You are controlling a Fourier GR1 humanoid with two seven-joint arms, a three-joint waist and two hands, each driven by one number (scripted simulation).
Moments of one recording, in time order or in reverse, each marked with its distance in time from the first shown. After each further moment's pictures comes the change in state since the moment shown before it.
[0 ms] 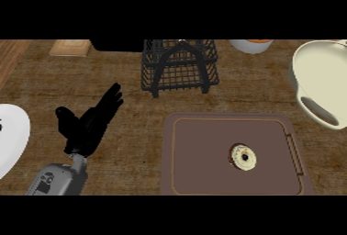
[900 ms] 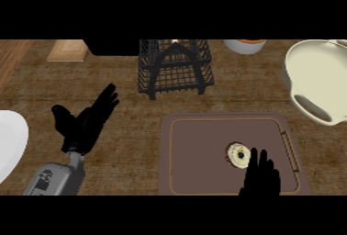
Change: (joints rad) left arm 0.001 -0.014 0.060 0.061 -0.003 -0.043 -0.025; right arm -0.616 0.003 0.161 0.258 0.227 0.339 0.619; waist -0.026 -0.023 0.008
